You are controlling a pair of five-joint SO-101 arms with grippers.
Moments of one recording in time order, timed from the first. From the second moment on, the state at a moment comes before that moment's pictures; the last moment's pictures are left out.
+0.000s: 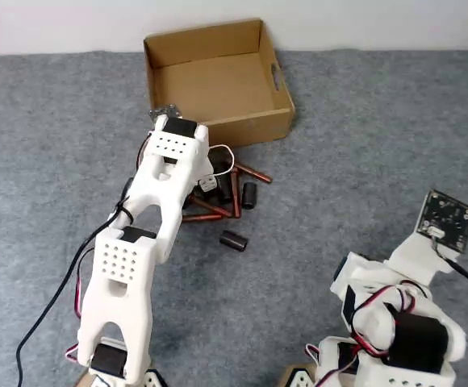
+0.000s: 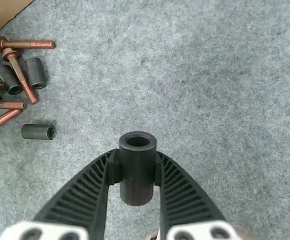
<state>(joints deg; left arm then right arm) 12.6 50.8 -33.0 92.1 47.9 6.1 -72.0 38.7 100.4 -19.1</state>
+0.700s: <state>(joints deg) 15.7 50.8 -33.3 94.3 47.9 6.1 -71.9 38.7 100.4 -19.1</state>
